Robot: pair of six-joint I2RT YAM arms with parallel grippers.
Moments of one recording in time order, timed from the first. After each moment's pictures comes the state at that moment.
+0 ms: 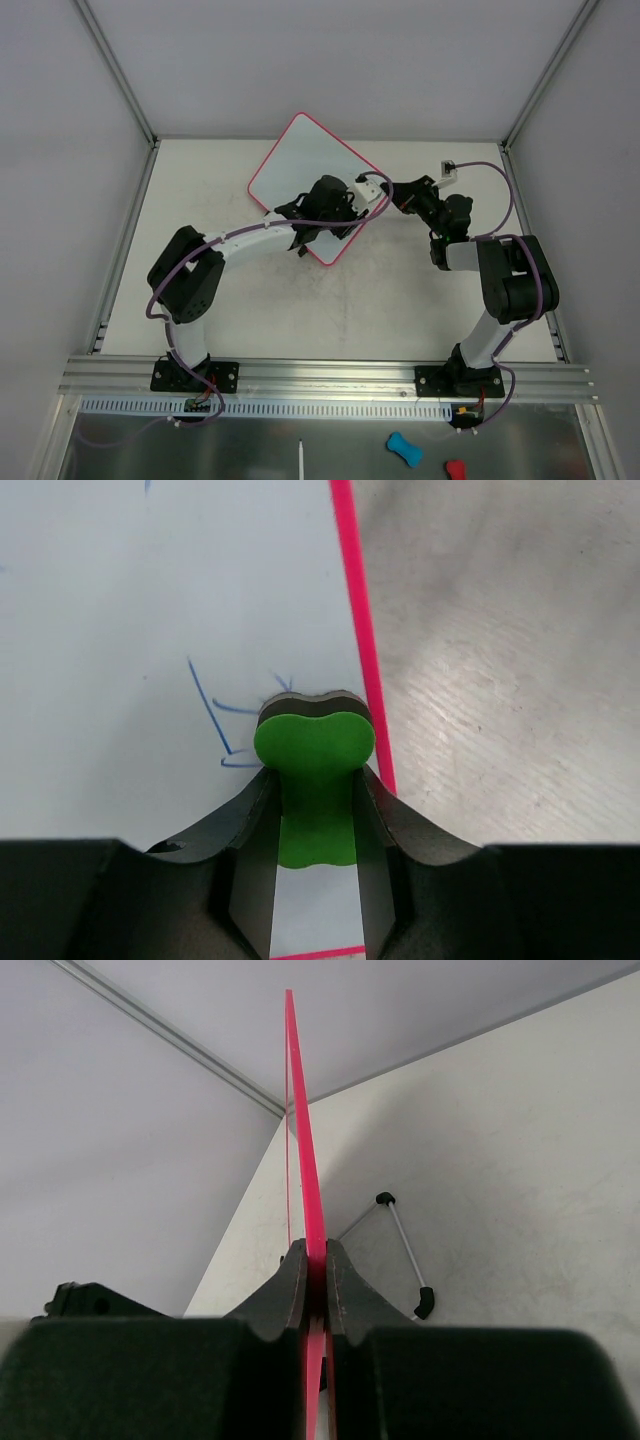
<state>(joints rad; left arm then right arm) -0.80 1.85 1.32 -0.07 0.02 0.24 0.17 1.73 0.67 1.15 -0.47 0.91</state>
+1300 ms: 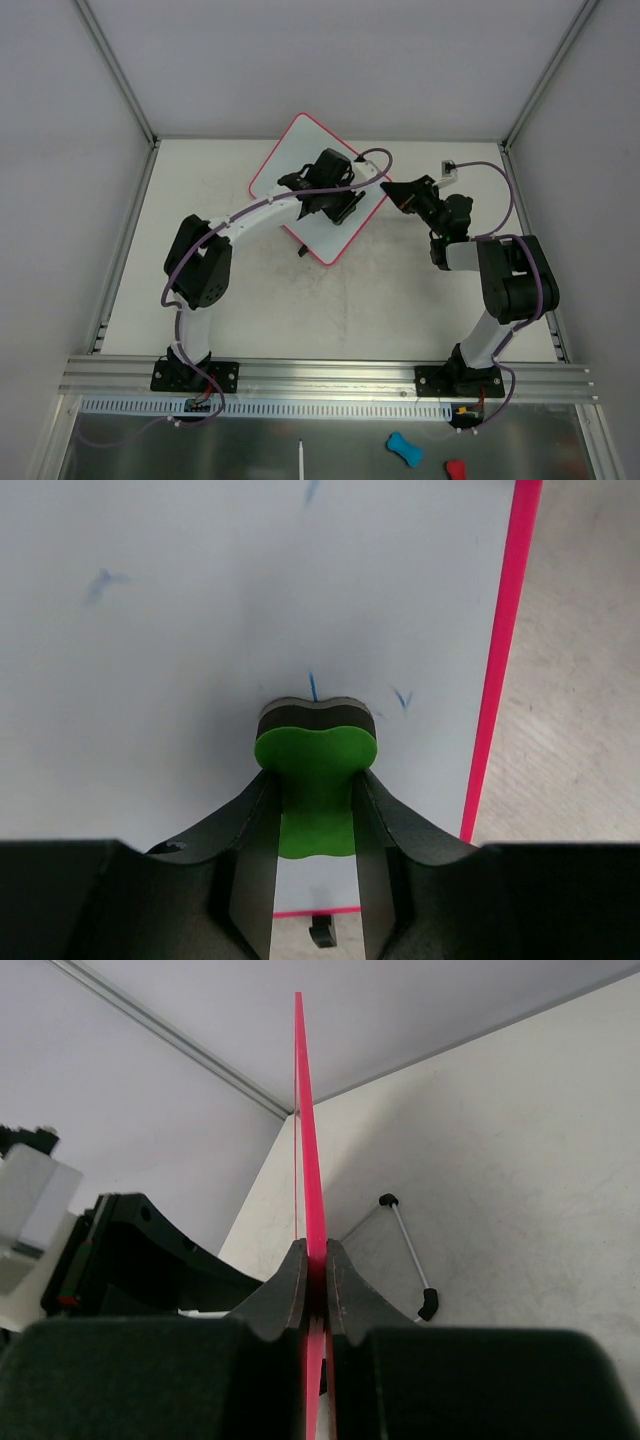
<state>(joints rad) -0.71 1.96 1.63 -0.45 0.08 0.21 0.17 1.73 0.67 1.15 -0.47 0.92</state>
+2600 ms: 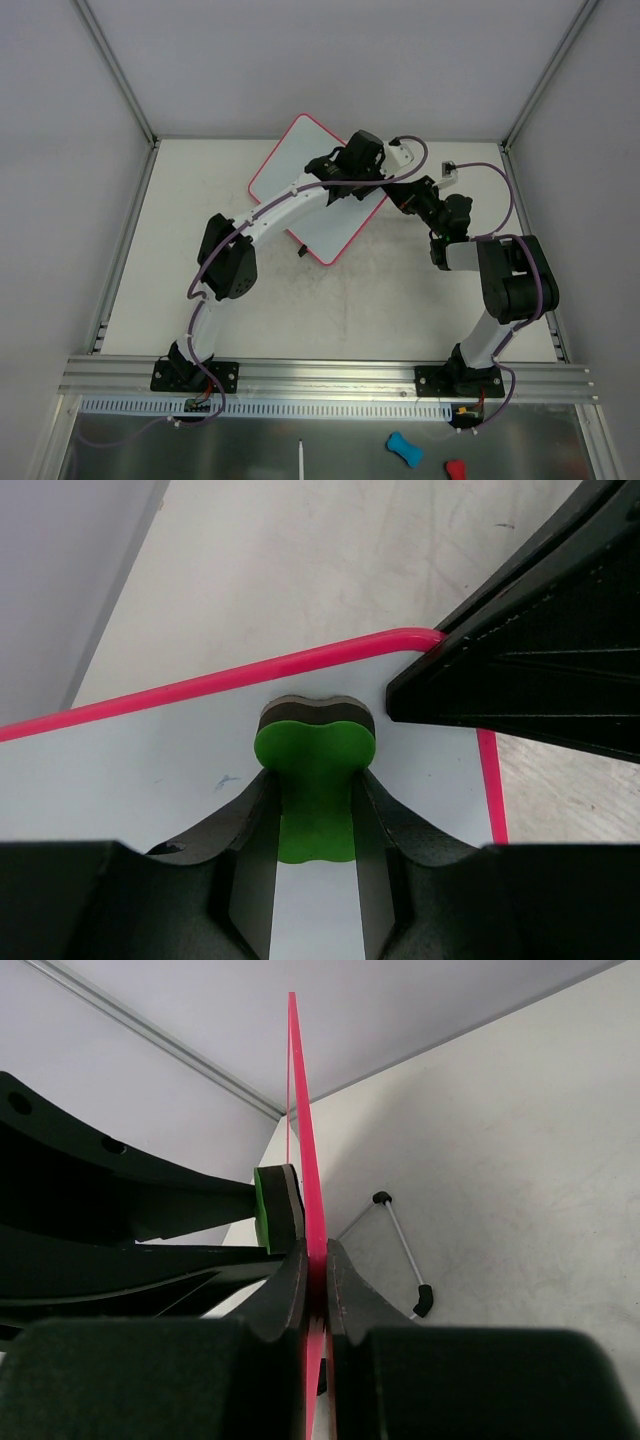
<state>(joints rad) -0.79 2.19 2.10 -0.57 -0.08 0.40 0.17 1.73 0.67 1.13 -0.45 0.92</state>
